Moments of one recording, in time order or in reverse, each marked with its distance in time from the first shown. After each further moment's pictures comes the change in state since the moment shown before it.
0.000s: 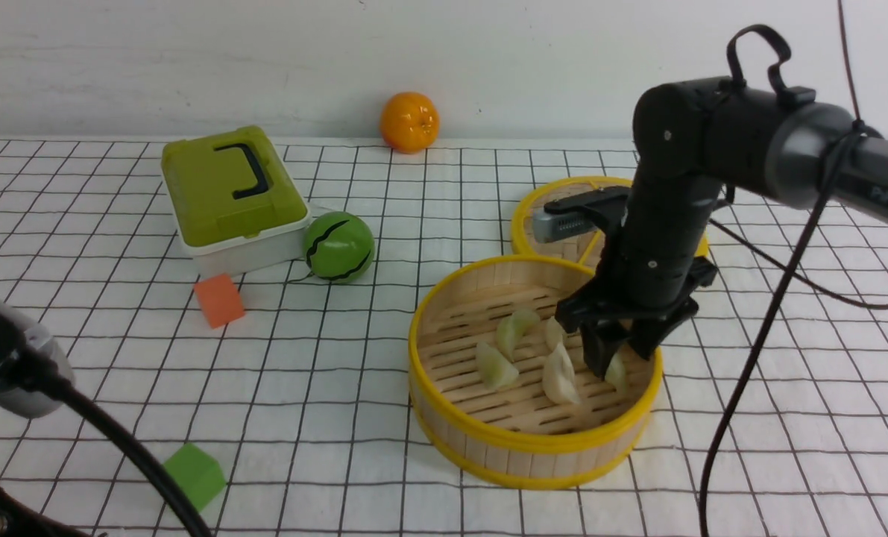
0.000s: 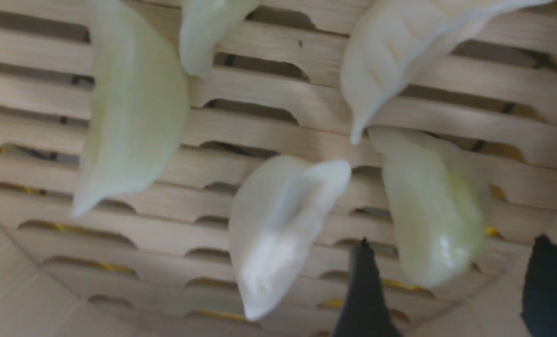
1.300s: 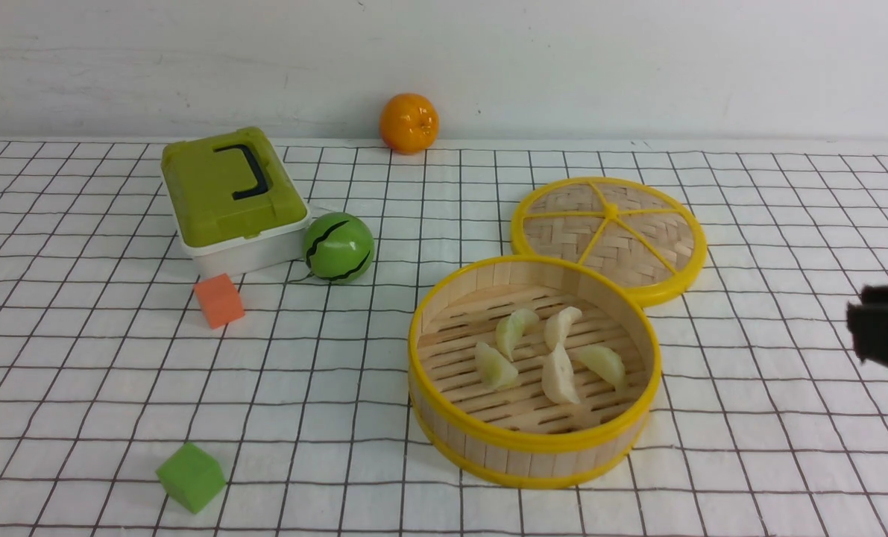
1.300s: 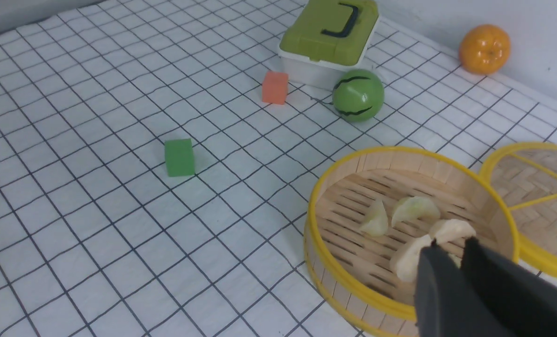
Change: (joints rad) right arm 0.000 -1.413 0.897 0.455 -0.461 -0.514; left arm 0.000 -0.673 0.303 0.049 -0.196 -0.200
